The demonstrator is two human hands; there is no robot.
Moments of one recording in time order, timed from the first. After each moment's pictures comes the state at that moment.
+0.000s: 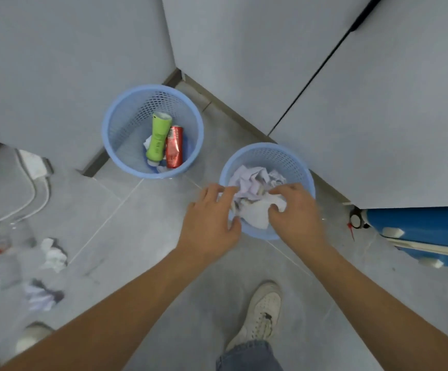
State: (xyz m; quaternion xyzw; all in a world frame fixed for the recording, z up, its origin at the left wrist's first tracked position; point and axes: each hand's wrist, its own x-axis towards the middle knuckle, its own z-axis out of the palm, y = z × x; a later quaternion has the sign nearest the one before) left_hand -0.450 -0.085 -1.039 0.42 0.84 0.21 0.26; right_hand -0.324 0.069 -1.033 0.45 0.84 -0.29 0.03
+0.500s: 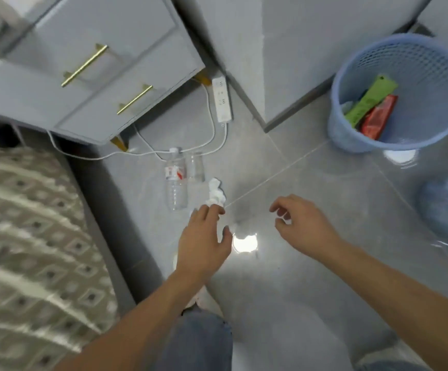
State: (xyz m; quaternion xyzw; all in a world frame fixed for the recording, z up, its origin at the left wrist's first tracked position) left_hand -0.564 -0.492 -1.068 0.12 0.96 0.16 0.22; right_hand -0.518 -0.267 -1.099 0.15 0.87 -0.41 0.23
